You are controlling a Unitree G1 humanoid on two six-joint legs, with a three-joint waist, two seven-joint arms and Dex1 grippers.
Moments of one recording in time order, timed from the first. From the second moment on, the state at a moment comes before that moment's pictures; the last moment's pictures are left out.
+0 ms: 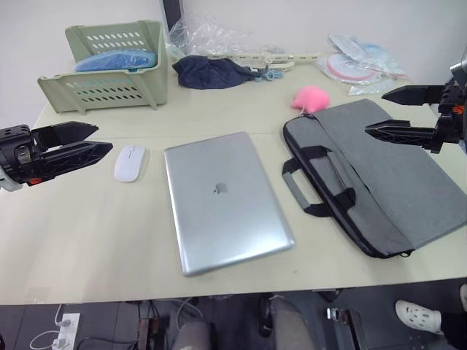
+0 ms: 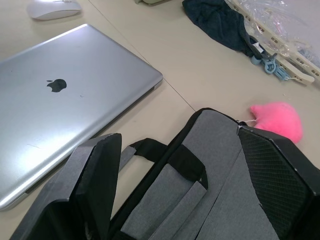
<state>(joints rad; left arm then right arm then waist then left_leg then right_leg) -0.41 1.11 0.61 -0.11 -0.93 1.07 -0.96 -0.80 -1.20 -0.13 0.01 0.55 0.74 1.18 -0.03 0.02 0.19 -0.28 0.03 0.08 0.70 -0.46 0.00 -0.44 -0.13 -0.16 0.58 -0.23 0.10</state>
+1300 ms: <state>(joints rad) -0.12 0.87 0.62 0.01 -0.94 1.07 -0.94 -0.72 -0.94 -0.19 -0.18 0.62 0.90 0.87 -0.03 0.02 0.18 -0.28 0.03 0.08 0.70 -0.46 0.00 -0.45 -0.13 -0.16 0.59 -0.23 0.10</state>
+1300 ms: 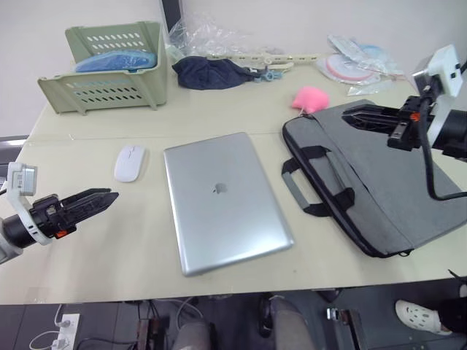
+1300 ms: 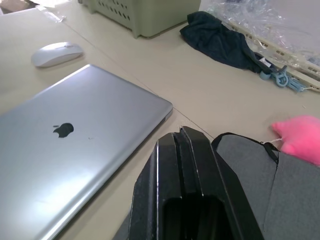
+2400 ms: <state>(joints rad) -0.41 0.77 0.25 0.16 -0.76 1.16 -0.80 -0.44 -0.67 0.04 -0.38 0.48 0.96 0.58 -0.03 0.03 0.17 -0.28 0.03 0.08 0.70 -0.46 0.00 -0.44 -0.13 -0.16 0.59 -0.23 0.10</state>
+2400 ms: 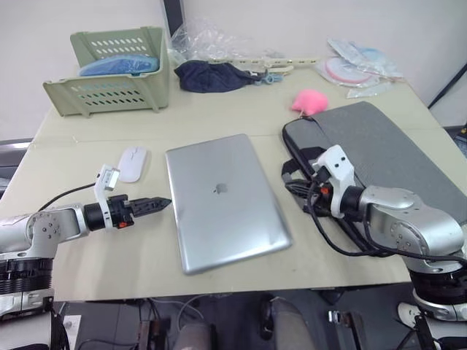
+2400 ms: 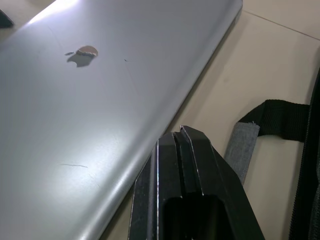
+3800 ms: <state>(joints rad) -0.54 0.66 0.14 0.24 -0.66 1.20 -0.80 -0.50 -0.52 0.22 -0.03 0.16 0.61 0.65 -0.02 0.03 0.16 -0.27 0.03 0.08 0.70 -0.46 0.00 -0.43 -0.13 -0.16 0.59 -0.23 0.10</state>
